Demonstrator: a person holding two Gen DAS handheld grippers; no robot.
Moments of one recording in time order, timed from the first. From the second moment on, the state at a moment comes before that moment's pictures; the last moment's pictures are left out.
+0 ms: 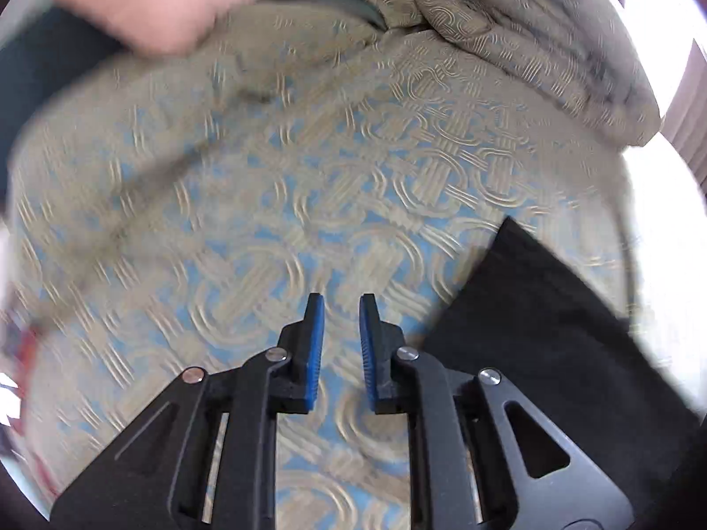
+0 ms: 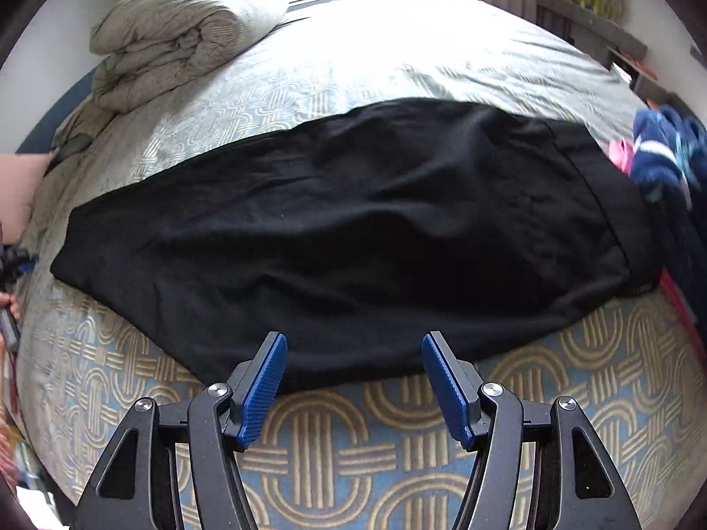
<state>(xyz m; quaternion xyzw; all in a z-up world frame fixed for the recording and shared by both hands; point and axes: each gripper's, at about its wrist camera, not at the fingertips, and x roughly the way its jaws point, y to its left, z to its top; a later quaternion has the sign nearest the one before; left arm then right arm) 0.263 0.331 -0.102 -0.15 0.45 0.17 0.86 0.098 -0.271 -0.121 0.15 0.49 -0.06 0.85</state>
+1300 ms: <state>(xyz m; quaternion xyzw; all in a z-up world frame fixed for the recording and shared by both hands) 0.130 0.020 -0.100 -0.03 0.50 -0.27 0.82 0.038 -0.341 -0.141 0.30 0.43 -0.13 0.84</state>
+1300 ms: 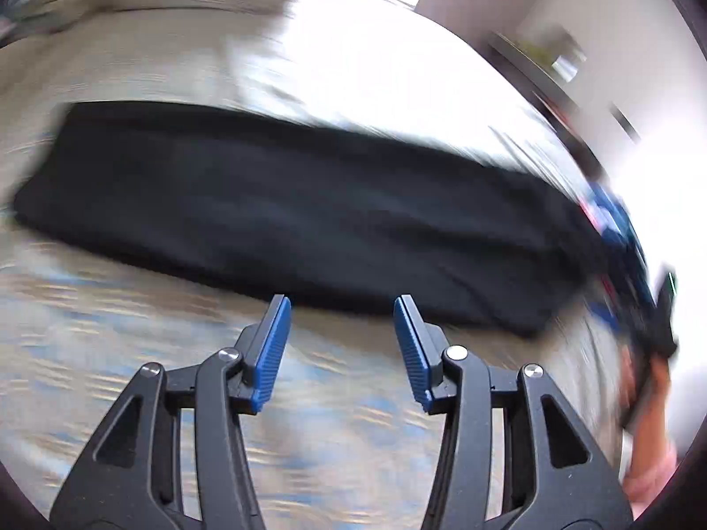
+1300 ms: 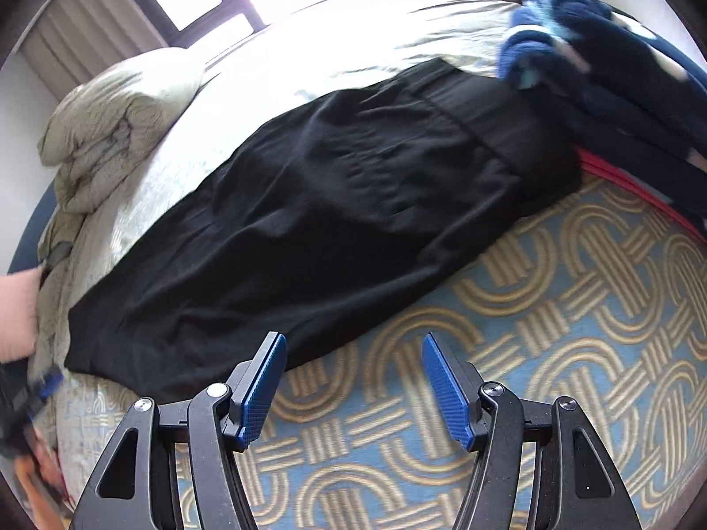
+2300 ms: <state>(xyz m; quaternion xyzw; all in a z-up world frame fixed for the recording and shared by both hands) 0.116 -0.186 -0.145 0.11 0.51 -0.39 0.76 -0.004 -0.373 -0.150 0.30 0.37 -0.12 0.87</state>
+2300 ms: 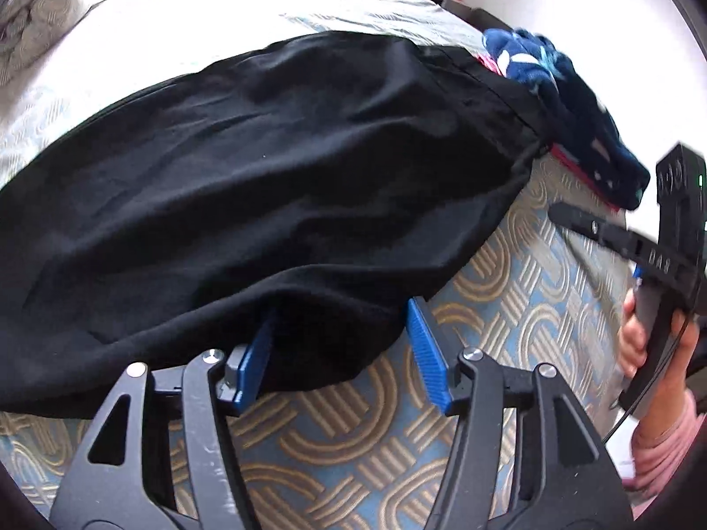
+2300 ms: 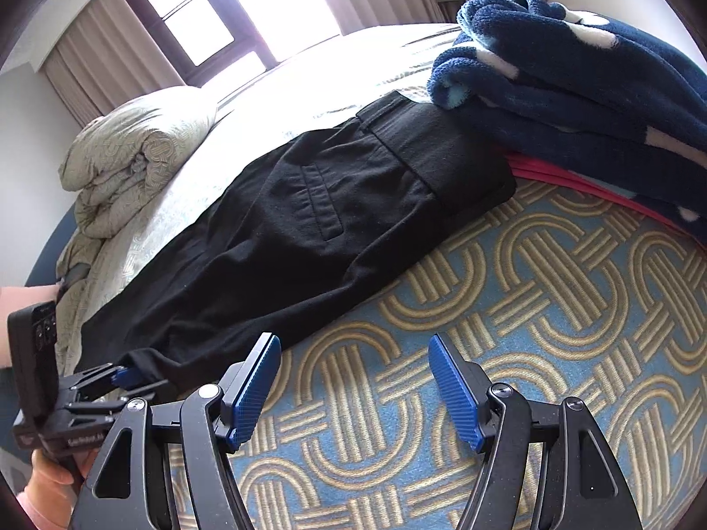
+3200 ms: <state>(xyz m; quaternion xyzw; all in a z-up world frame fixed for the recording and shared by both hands) 0.095 -0.192 -0.145 0.13 0.49 -0.38 0.77 0.053 -0.447 -0.155 0.35 0.36 -0.16 0.85</state>
